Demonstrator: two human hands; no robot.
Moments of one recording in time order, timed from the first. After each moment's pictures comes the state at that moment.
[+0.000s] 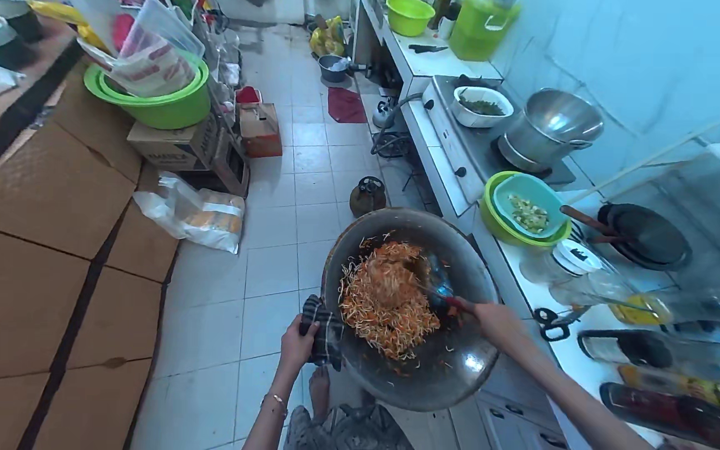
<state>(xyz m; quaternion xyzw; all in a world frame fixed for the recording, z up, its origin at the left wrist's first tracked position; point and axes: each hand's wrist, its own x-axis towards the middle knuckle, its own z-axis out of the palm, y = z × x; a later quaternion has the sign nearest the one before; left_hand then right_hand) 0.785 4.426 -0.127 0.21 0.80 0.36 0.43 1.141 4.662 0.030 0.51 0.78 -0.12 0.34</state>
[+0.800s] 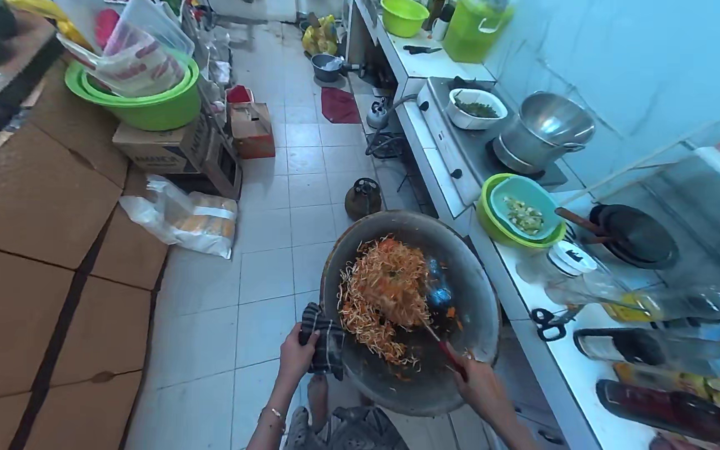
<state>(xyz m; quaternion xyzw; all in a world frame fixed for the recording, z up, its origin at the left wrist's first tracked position) 0.783 4.430 -0.128 0.21 0.80 0.35 0.44 1.154 4.550 -0.015 0.61 0.72 -0.23 0.22</state>
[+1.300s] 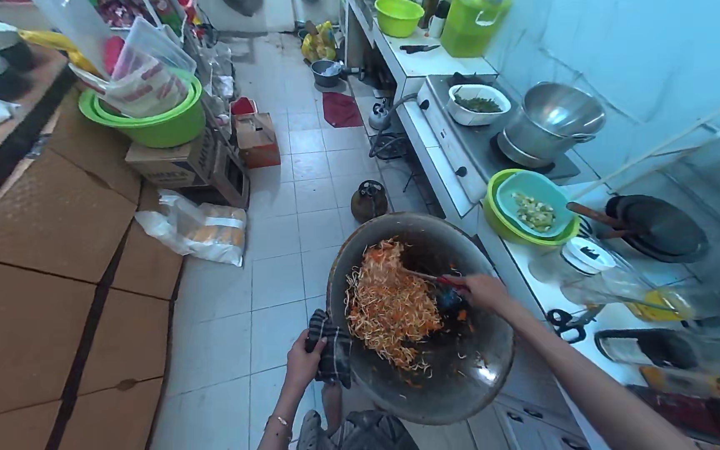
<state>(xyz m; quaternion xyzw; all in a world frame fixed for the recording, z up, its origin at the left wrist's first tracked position) 0.778 4.429 -0.125 0.21 0.79 0.36 0.45 1.108 4.743 0.004 0.46 0.80 -0.16 0.34</state>
